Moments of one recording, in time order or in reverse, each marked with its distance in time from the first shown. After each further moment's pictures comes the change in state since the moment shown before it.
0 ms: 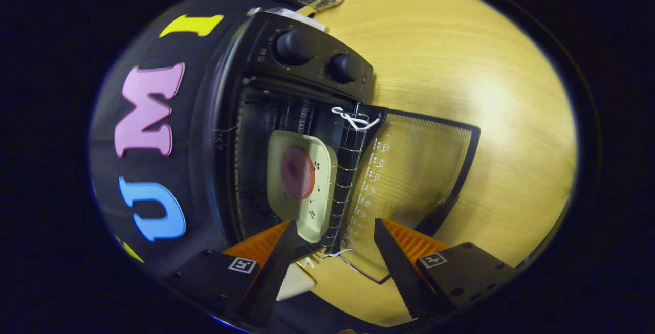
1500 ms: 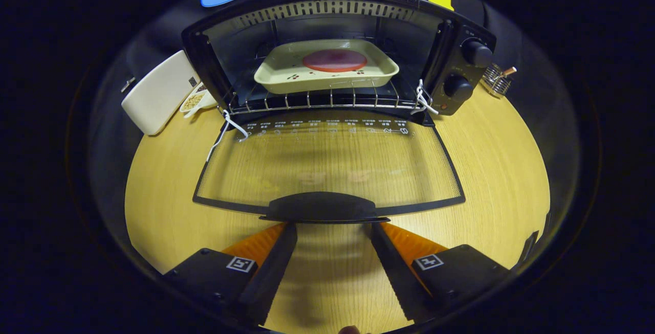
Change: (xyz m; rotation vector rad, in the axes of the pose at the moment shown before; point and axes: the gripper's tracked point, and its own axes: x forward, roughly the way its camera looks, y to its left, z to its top) arm 0.017 -0.118 -0.039 -1.176 0.047 -0.269
